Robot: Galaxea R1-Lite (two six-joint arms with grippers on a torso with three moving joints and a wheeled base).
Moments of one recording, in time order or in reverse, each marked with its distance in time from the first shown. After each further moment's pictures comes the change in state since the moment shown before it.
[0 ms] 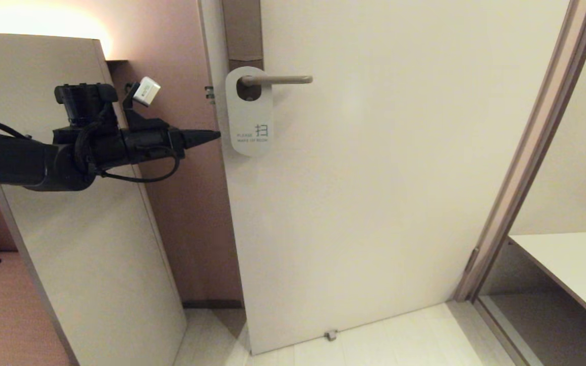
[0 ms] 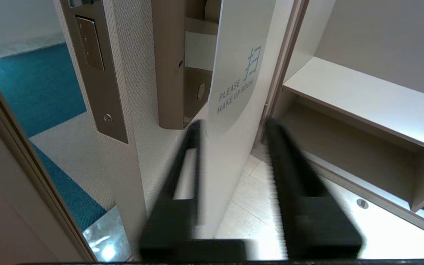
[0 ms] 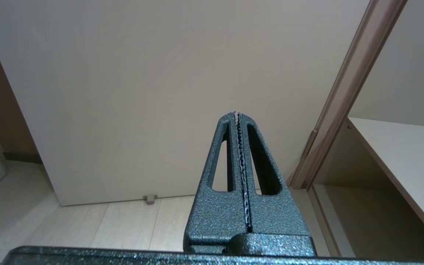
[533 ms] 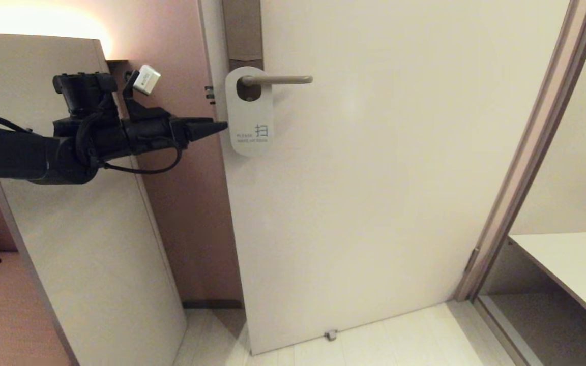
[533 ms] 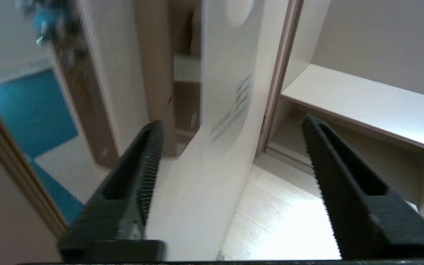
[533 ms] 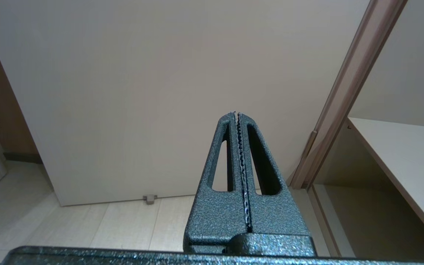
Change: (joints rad) left arm -0.022 0.003 -0.056 -0.019 -0.005 -0.006; right arm 0.000 0.000 0.000 0.000 0.000 0.000
